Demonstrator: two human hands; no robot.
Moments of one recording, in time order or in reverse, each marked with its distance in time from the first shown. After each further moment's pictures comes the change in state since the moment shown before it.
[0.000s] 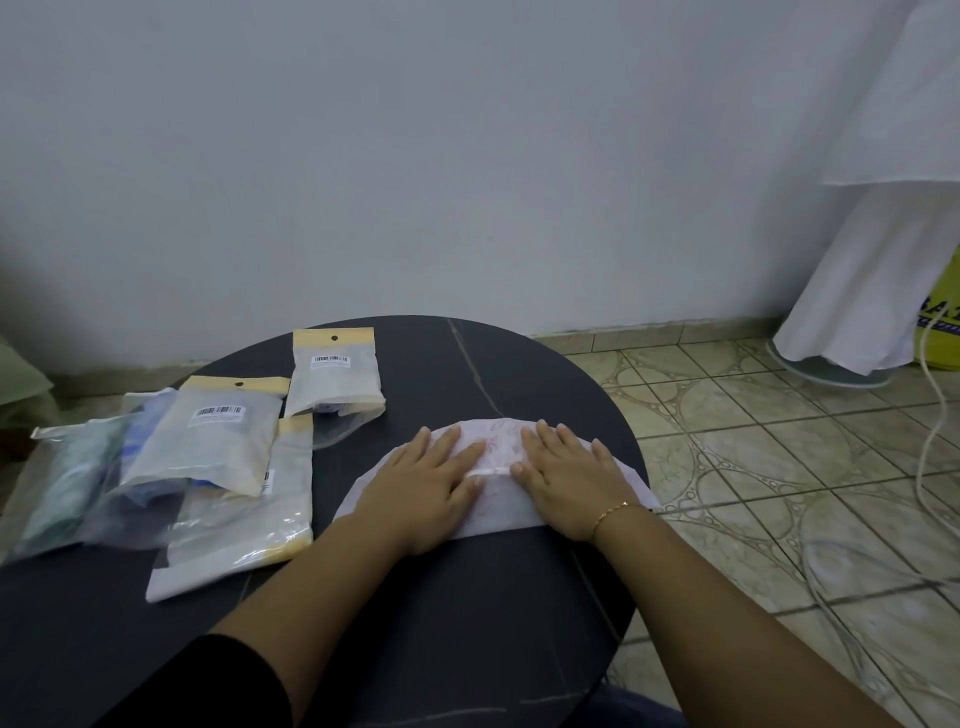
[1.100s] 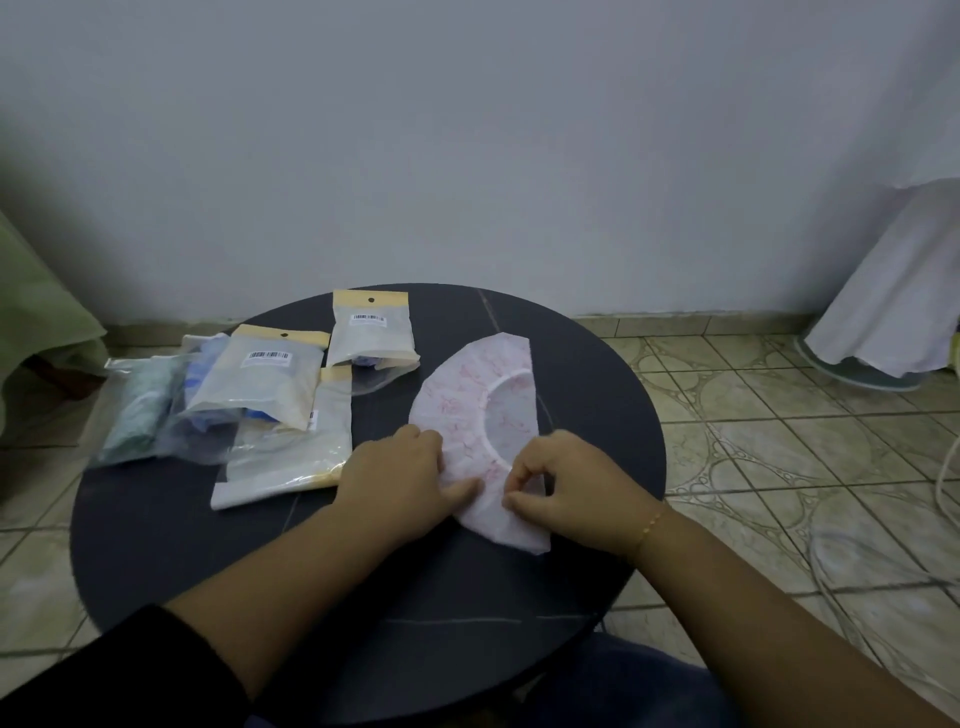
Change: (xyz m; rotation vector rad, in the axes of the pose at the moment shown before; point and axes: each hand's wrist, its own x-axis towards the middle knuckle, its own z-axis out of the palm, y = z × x) left_hand -0.075 0.009 -0.017 0.018 0.201 -0.241; right_hand -0.066 -0.036 -0.016 0.319 0.099 -0.363
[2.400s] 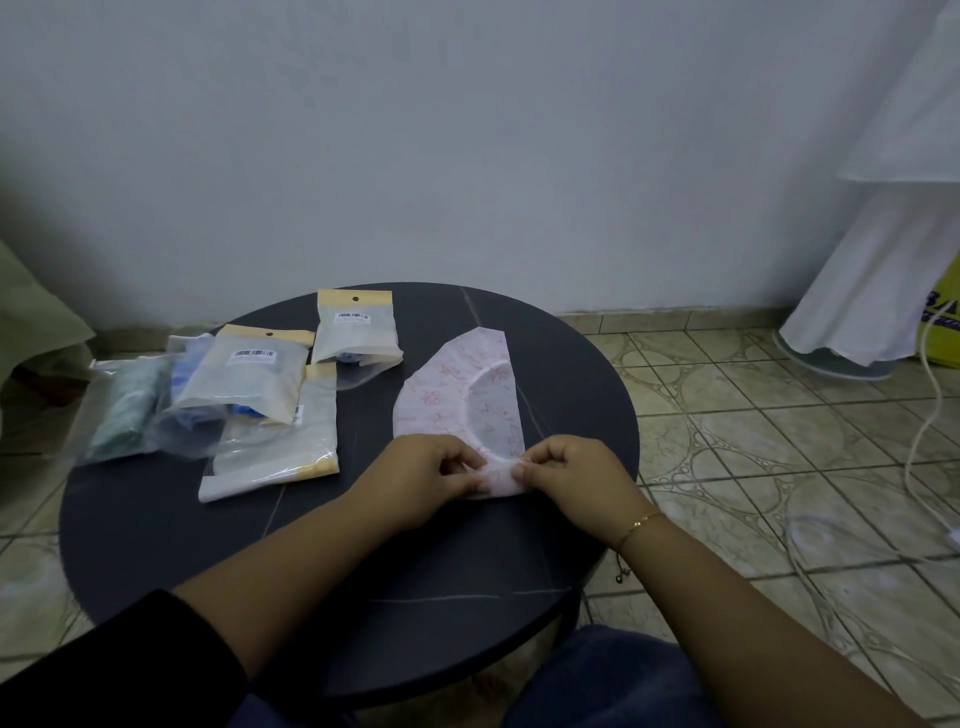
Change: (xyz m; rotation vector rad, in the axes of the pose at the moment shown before) left_hand -0.001 0.010 0.010 -0.582 -0.119 0.141; right_hand -0.019 0.011 0.008 0.492 0.211 0.384
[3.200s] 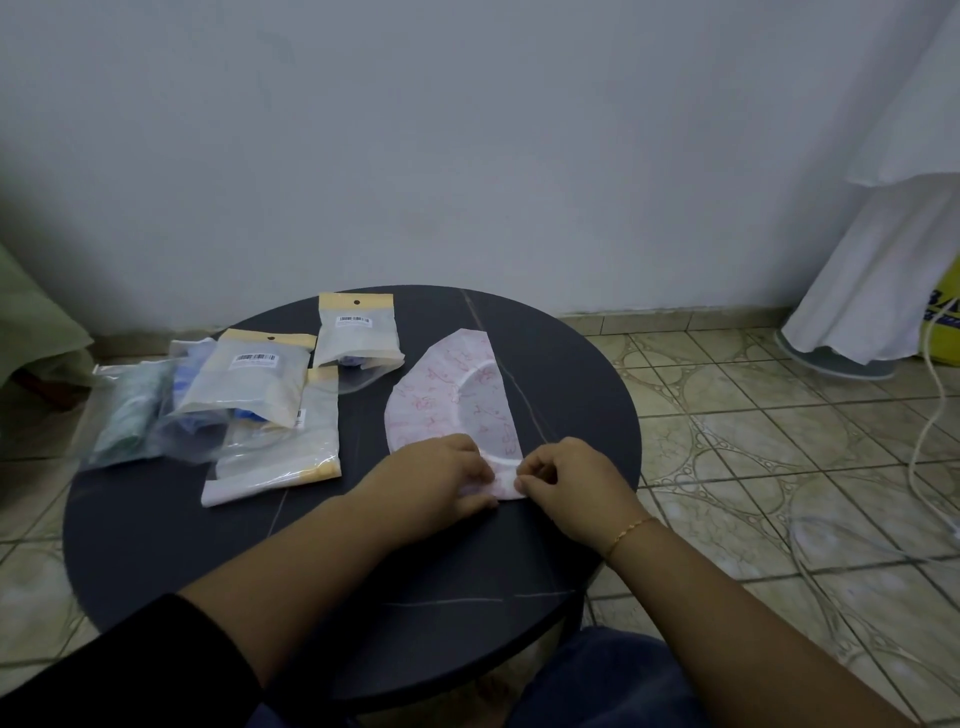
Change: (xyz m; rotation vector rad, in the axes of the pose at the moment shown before) left_hand 0.004 0.006 -0.001 0.459 -0.112 0.282; right_hand 0.004 0.003 0.005 -0.451 0.010 -0.062
